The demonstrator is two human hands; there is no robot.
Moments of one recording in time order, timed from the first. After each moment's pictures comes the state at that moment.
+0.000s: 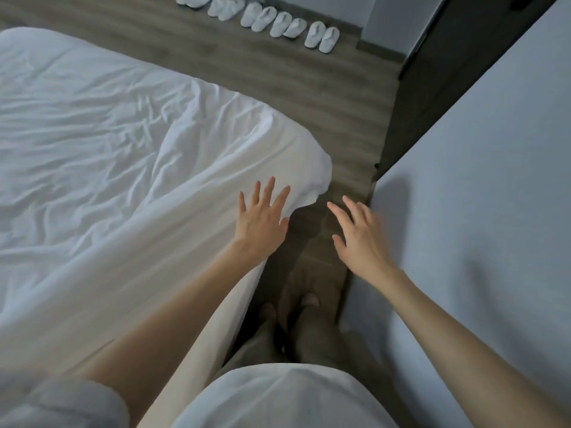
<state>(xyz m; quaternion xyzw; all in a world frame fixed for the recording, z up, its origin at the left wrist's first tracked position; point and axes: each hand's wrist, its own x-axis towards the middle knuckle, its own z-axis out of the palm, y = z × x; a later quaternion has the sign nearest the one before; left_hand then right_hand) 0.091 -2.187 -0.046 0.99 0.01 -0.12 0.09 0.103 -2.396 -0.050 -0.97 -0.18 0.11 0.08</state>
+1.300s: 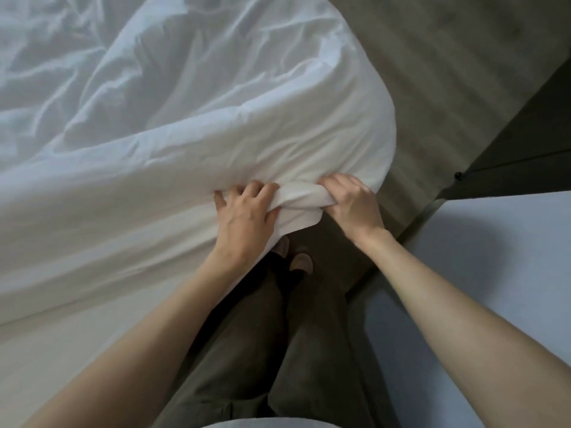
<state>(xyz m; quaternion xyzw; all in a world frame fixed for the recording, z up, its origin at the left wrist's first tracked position) 0.215 -2.162 -0.263 0.95 0.25 -0.06 0.16 0.353 -2.316 -0.291 -0.87 -0.43 0.11 0.19</state>
